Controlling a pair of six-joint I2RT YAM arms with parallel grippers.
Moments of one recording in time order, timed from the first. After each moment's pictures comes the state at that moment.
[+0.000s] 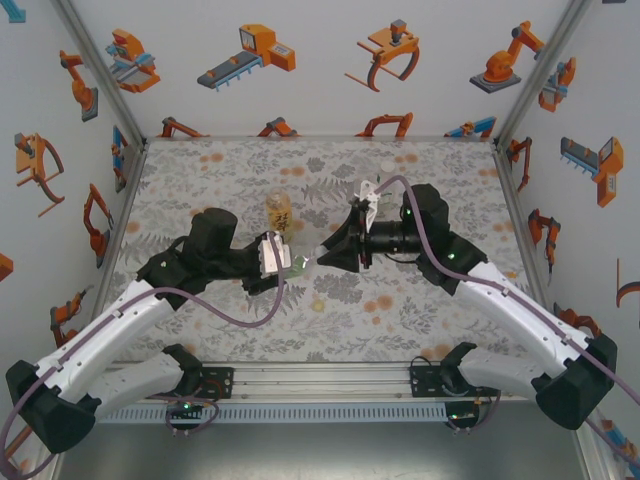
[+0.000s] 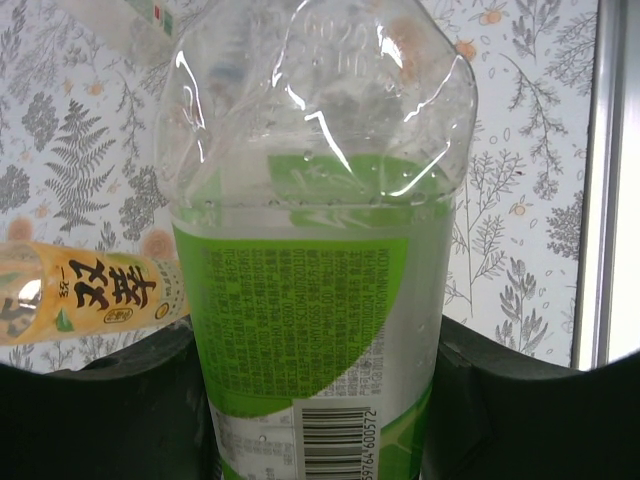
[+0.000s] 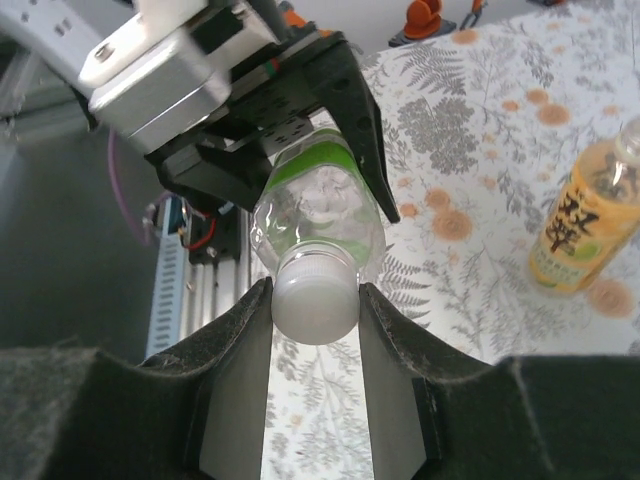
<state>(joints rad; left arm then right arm) -0.72 0.96 0.91 -0.57 0.48 0.69 0.69 1.09 0.98 -0.08 -0.80 0.08</state>
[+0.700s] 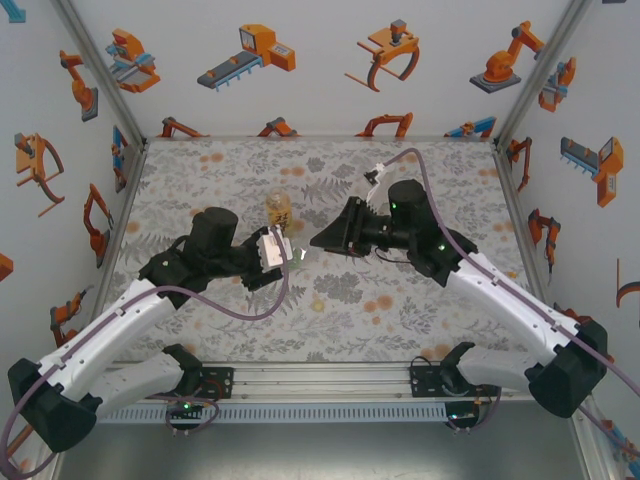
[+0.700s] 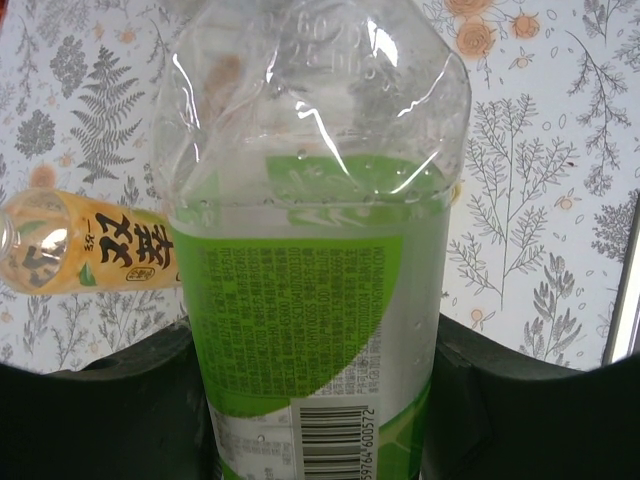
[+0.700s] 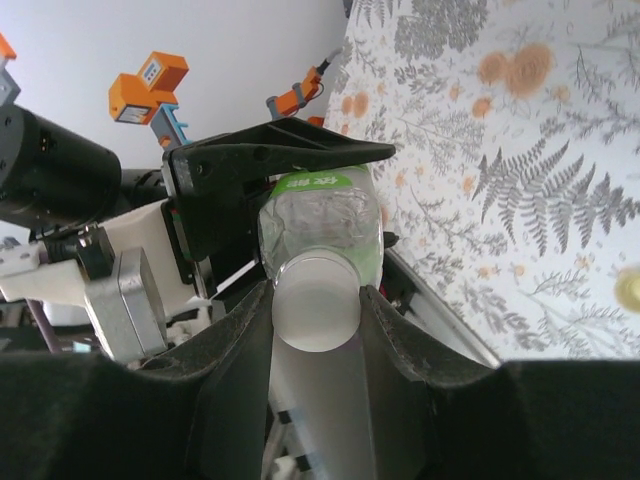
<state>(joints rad) -0.72 0.98 0.90 -0.55 0.38 0.66 0.70 1.17 1.03 -0.22 -0.51 1.01</state>
